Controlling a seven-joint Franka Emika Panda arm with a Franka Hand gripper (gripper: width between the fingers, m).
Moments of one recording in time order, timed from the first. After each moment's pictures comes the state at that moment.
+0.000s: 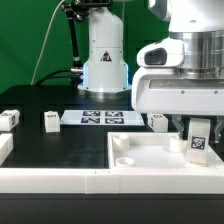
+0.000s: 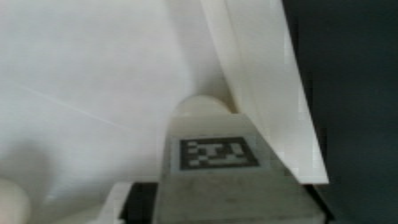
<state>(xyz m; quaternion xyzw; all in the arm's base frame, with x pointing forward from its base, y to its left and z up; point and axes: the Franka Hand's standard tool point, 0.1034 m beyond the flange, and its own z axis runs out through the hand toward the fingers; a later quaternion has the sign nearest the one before) 0.627 0.120 0.068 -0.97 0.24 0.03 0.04</state>
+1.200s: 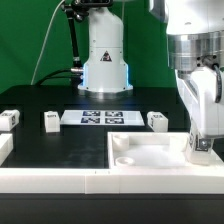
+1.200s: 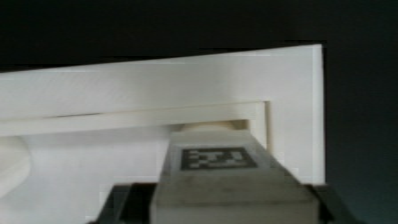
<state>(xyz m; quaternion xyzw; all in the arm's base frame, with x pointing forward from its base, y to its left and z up) 0.628 0.123 0.066 -0.65 0.75 0.06 0.04</state>
